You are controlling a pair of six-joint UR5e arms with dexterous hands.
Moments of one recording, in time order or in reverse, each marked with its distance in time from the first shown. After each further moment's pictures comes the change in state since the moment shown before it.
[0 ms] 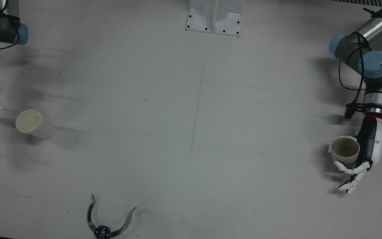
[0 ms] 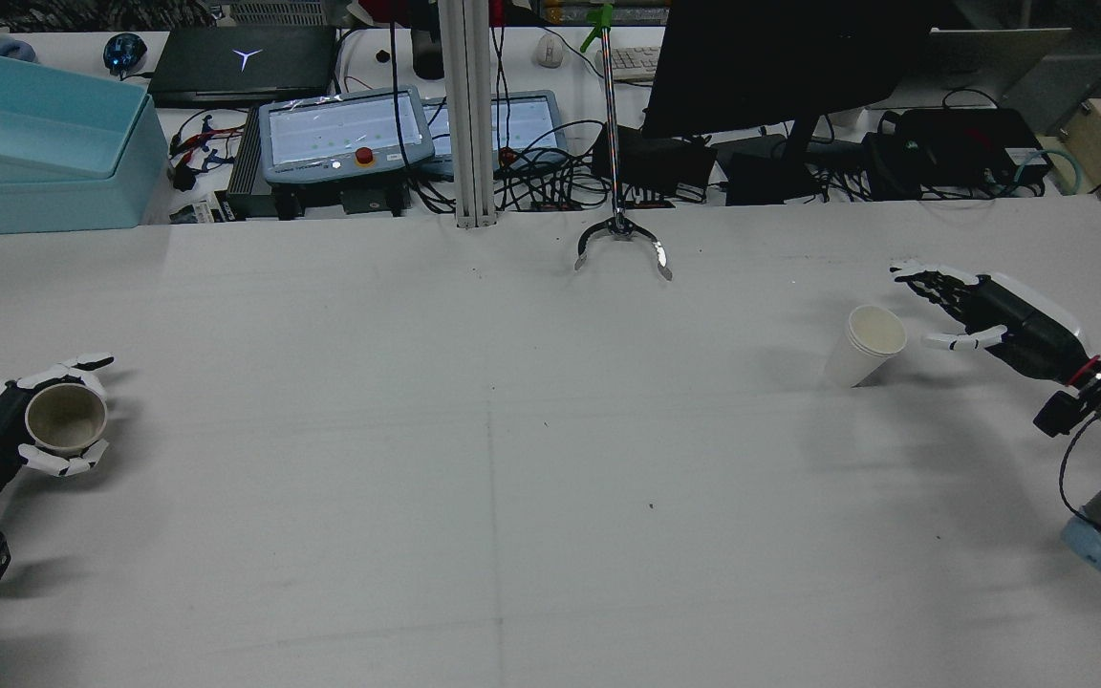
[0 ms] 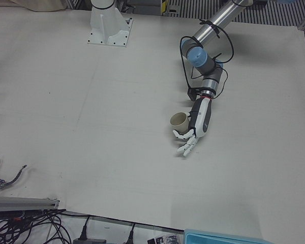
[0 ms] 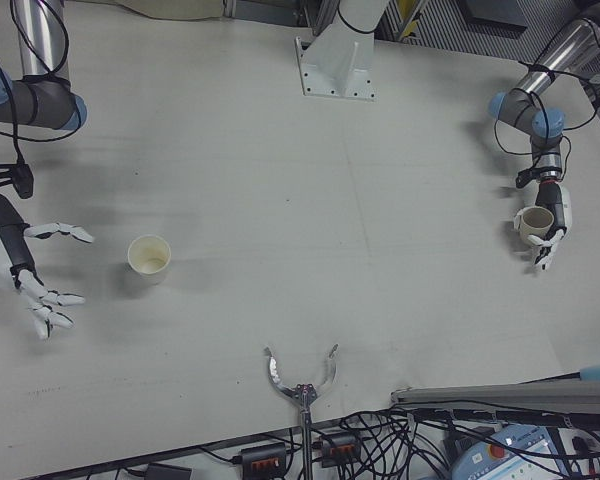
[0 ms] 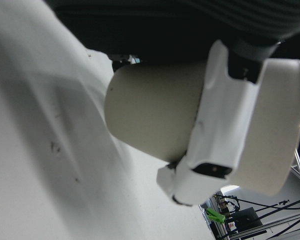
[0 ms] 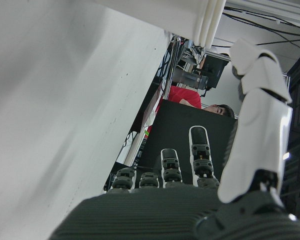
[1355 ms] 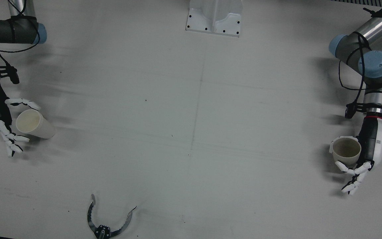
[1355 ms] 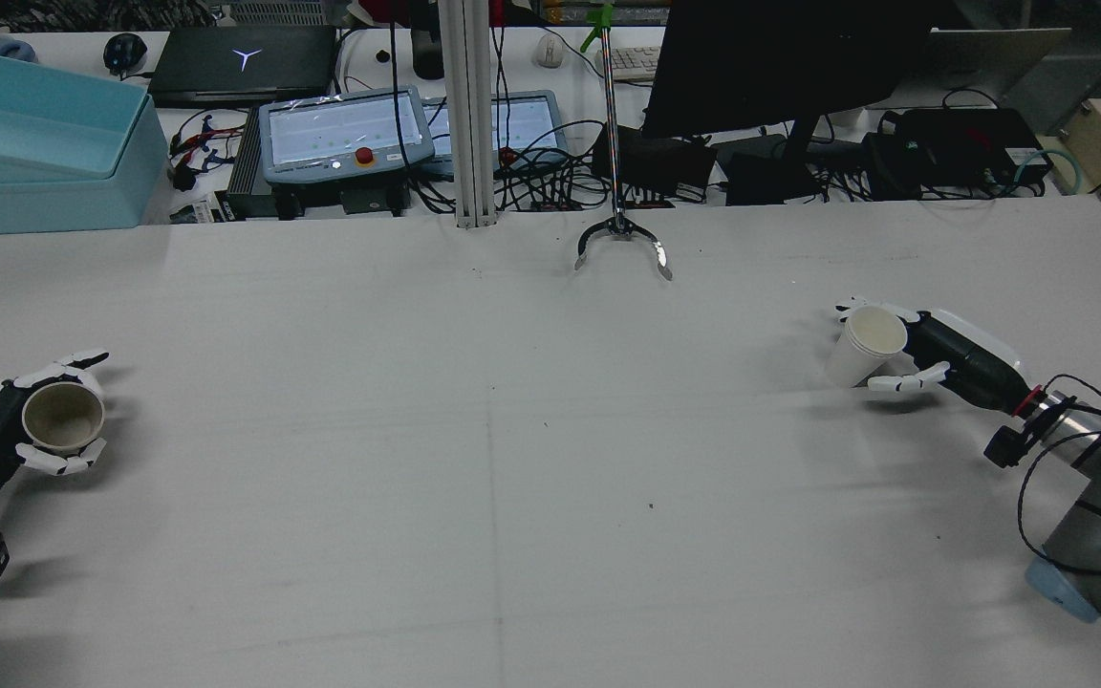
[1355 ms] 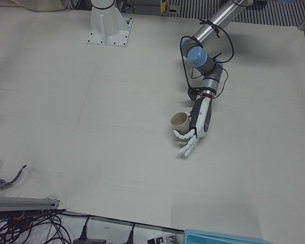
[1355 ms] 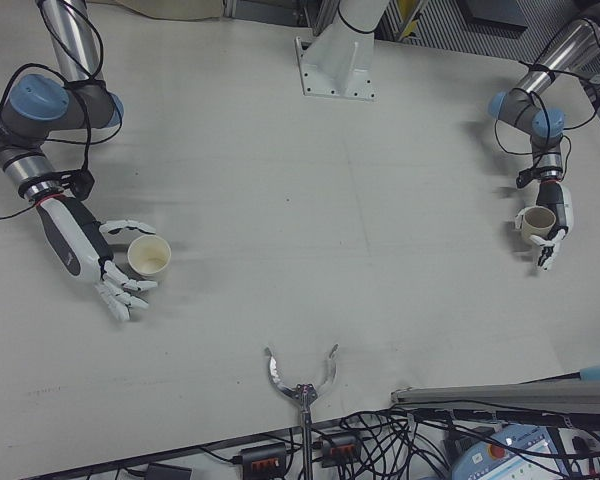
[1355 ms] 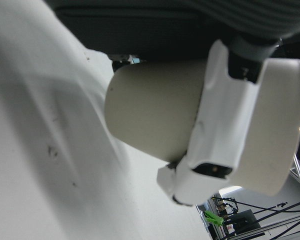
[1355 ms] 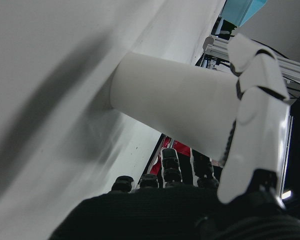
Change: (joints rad) left arm 0.000 0.002 0.000 -0.007 -0.008 -0.002; right arm -0.138 -0.004 0.040 -0.014 0.062 -0.085
